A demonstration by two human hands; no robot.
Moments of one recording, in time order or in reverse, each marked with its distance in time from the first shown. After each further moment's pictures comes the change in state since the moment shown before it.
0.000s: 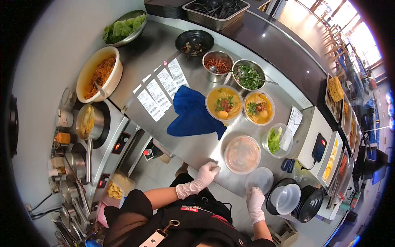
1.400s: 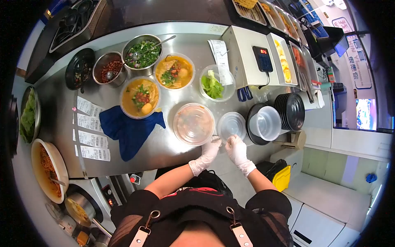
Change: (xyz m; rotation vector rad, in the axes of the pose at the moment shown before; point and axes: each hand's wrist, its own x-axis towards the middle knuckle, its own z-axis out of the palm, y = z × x) left_hand 0.029 -0.072 0.121 0.070 -0.558 -0.198; right_hand 0.012 -0.056 -0.020 0.208 0.202 0.515
